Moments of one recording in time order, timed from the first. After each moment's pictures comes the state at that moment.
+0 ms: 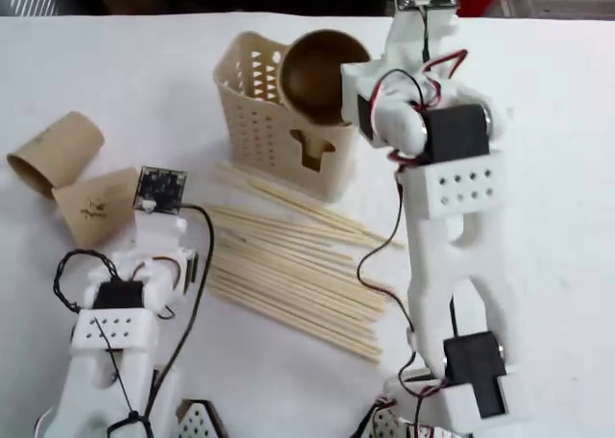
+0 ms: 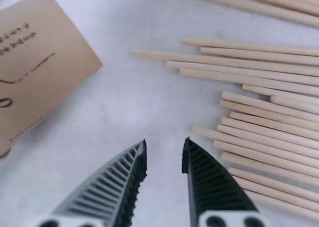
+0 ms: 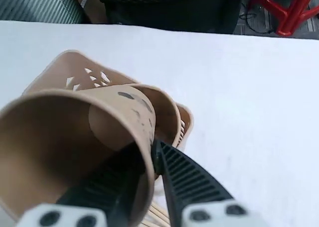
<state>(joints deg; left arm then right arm) -9.3 -52.7 78.2 43.6 -9.6 -15.1 -6.0 -24.1 79.1 -3.3</state>
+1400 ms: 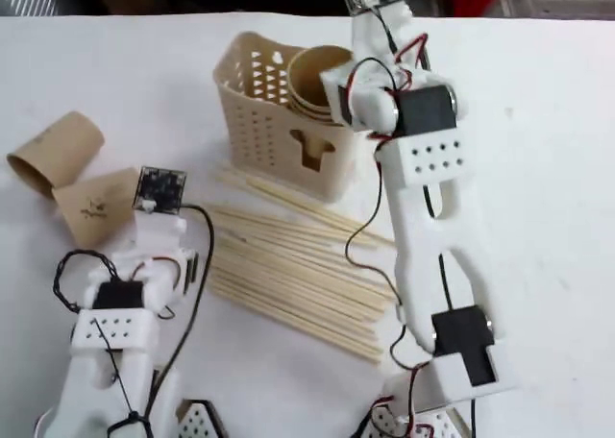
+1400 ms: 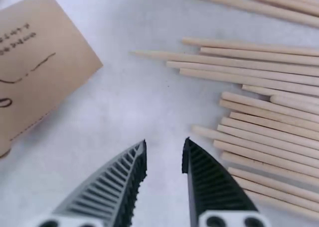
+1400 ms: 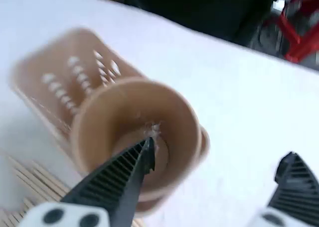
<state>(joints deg) -9.3 -52.7 78.2 43.6 -9.6 -15.9 1.3 -22.0 72.4 9.8</state>
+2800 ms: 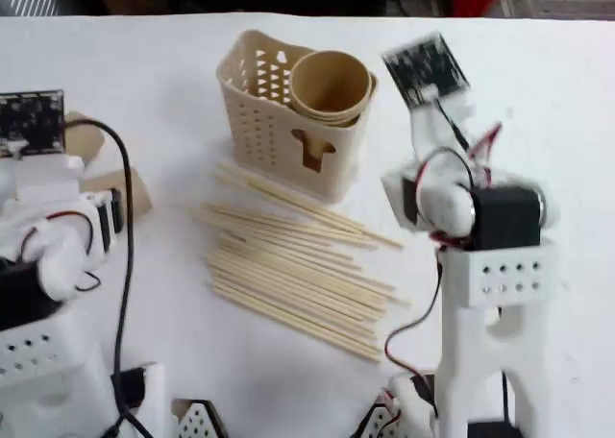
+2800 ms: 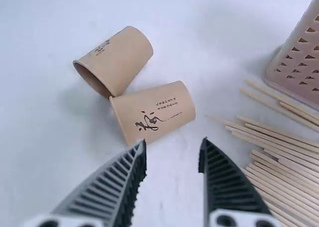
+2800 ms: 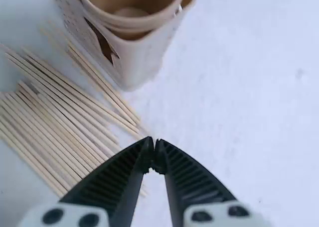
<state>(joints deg) -23.2 -50.7 24.6 83.9 -9.6 -8.2 -30.9 1.2 93.4 20.2</state>
